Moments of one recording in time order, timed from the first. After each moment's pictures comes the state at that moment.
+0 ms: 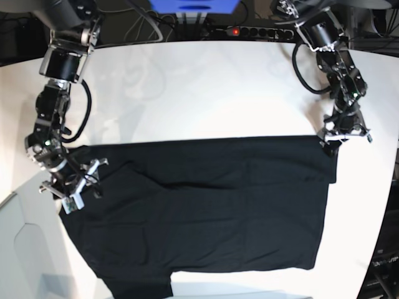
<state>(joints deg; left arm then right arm) 0.5 -10.0 -36.1 73.7 -30.1 -8.7 29.3 11.0 9.7 17.6 84.2 -1.2 39.1 -34.6</state>
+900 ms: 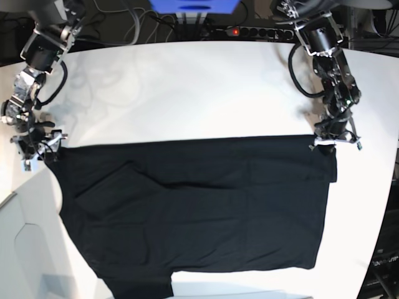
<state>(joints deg) -0.6 -10.8 -30.4 71.1 -30.2 -8.6 28.6 8.2 16.3 34.0 63.5 -1.0 39.1 -26.9</state>
